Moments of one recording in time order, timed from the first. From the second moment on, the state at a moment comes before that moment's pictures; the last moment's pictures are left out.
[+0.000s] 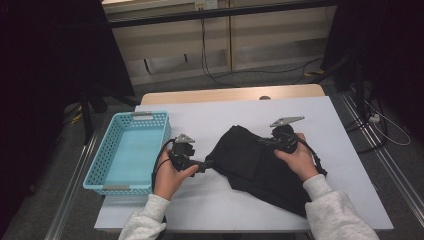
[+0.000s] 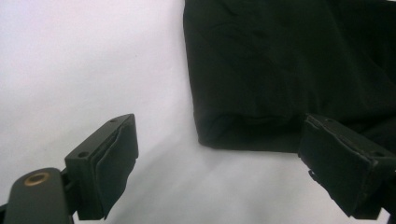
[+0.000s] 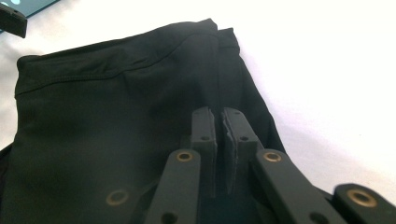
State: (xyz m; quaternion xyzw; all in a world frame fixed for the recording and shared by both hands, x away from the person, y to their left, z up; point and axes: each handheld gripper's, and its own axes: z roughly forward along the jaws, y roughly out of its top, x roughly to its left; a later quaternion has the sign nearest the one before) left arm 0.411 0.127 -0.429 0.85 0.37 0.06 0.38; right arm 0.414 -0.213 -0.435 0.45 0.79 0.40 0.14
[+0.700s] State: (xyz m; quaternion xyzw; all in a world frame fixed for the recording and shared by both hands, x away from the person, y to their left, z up) left arm 0.413 0.129 -0.427 0.84 0.37 0.06 0.39; right arm 0.413 -0.215 -0.433 0.45 0.79 0.40 0.14
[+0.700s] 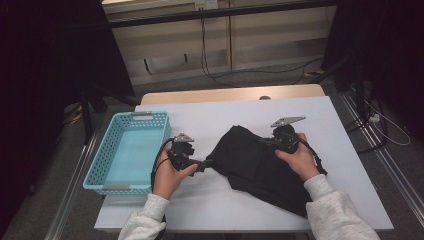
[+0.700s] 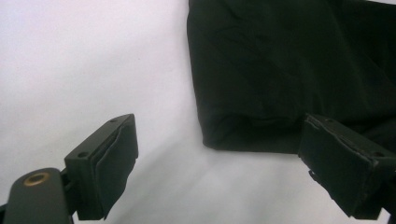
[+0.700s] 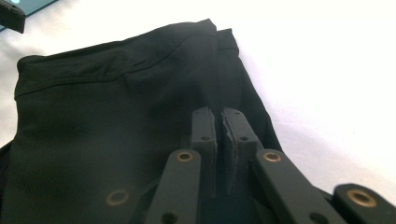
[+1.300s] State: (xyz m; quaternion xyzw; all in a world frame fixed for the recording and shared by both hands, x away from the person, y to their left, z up) left arm 0.416 0.130 -0.424 0.84 0.37 0.06 0.39; right arm 0.407 -0.220 -0.433 0.45 0.79 0.40 0.14
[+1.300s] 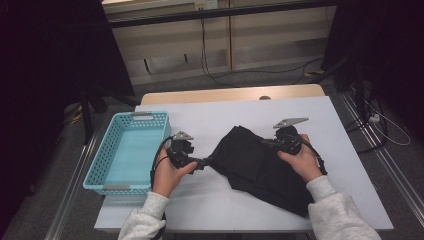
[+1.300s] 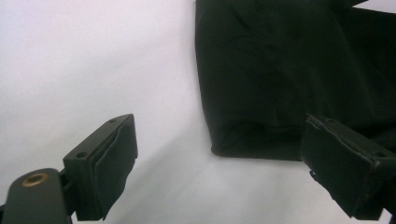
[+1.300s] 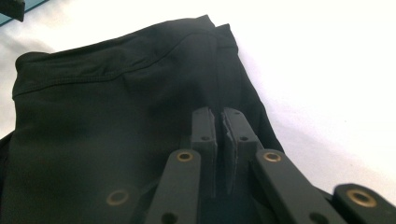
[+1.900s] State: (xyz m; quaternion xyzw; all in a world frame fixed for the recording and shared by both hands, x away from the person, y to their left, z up) left arm 0.416 0.130 -0.425 0.84 0.37 0.06 0.39; right arm 0.406 -0.223 -0.432 0.45 0.79 0.39 0.14
